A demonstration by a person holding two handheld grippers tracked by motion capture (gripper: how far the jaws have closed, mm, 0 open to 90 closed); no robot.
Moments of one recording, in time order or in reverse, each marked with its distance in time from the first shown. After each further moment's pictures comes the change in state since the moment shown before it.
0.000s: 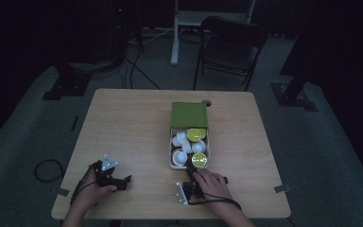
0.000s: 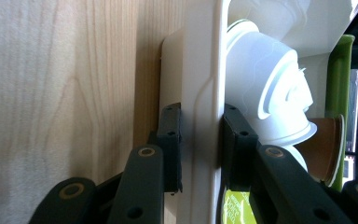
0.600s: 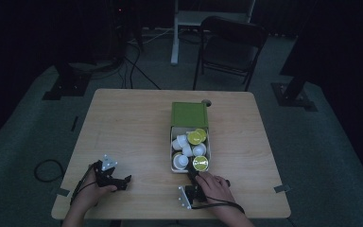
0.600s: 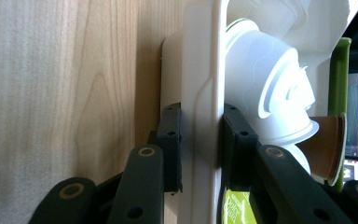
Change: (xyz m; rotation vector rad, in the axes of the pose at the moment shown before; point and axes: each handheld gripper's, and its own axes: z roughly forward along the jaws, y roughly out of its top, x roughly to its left) left arm 0.000 0.000 0.000 0.002 0.000 0.001; right arm 0.003 -0.004 -0.012 -0.027 0.021 0.010
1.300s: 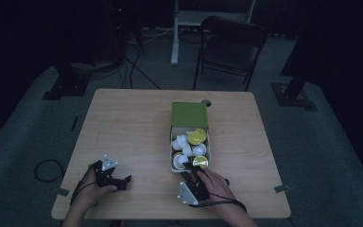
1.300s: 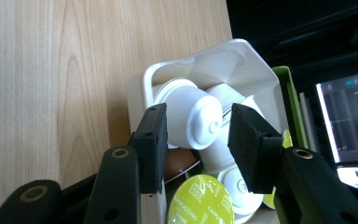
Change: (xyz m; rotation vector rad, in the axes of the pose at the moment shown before) left arm 0.000 0.000 0.000 -0.002 0.000 -0.001; right arm -0.040 0.007 -0.026 -0.148 0.043 0.203
